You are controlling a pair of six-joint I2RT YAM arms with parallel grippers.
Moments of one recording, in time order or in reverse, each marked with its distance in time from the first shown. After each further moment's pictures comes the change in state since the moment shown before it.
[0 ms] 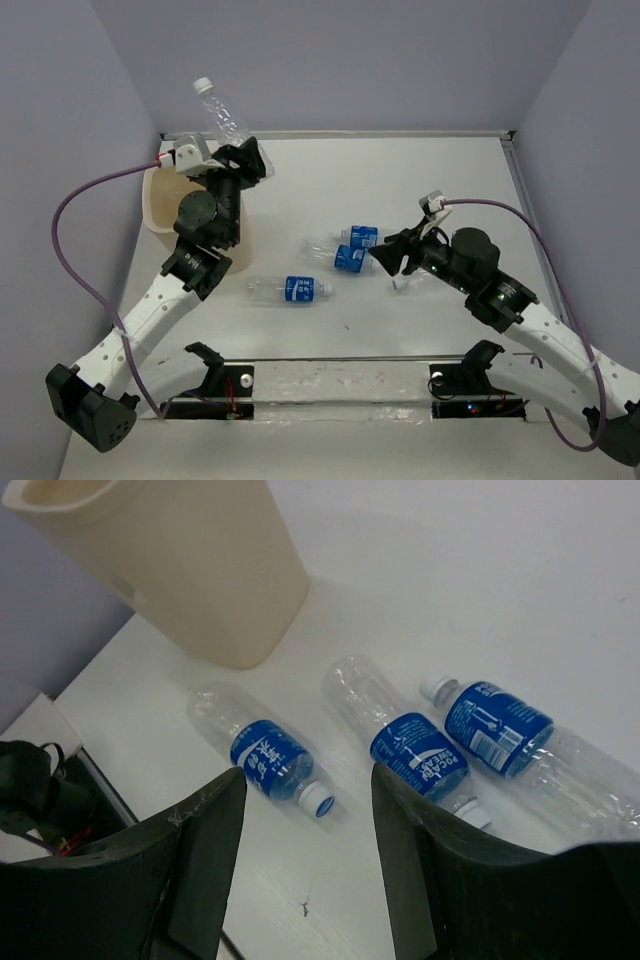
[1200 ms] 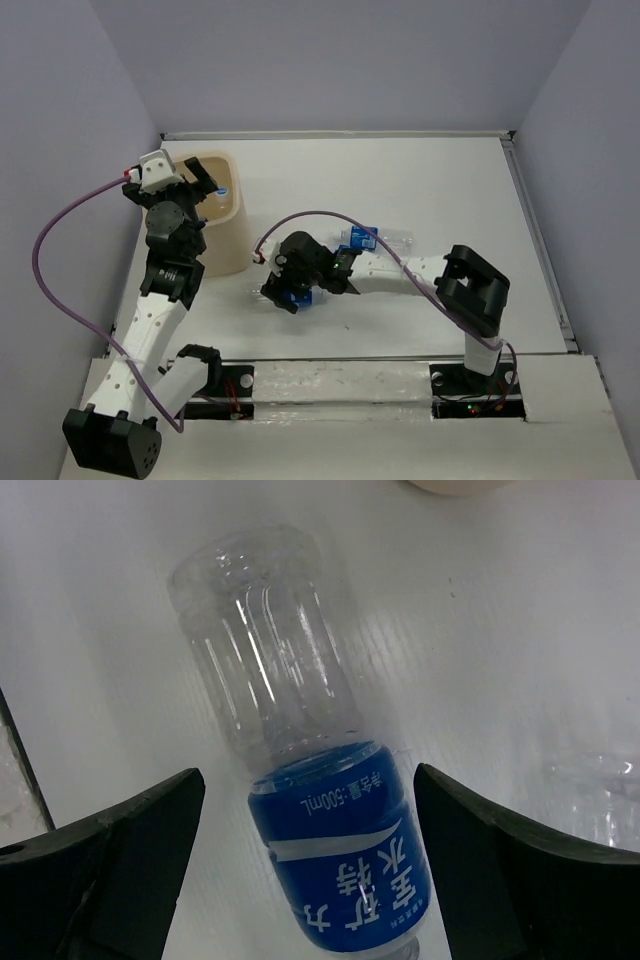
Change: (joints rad) left arm 0.439 -0.085 -0.137 -0.089 0.025 0.267; right arm 0.374 1.121 0.534 -0.024 -0.064 -0.421
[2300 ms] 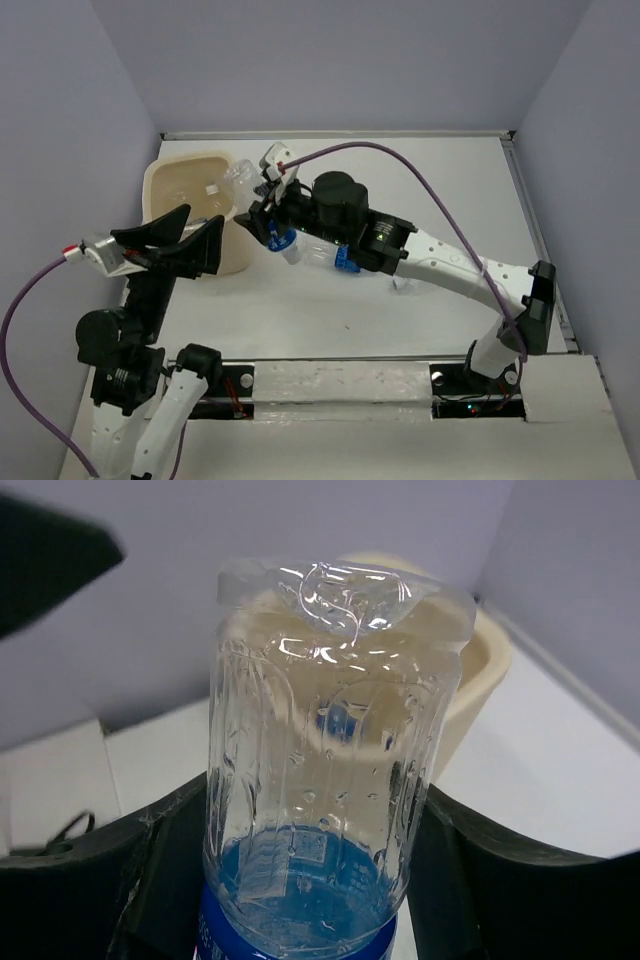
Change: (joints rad) left arm -0.066 -0.531 0.052 -0.352 0.628 -0.435; right arm 0.043 -0.261 0.309 0.068 0.200 0.075
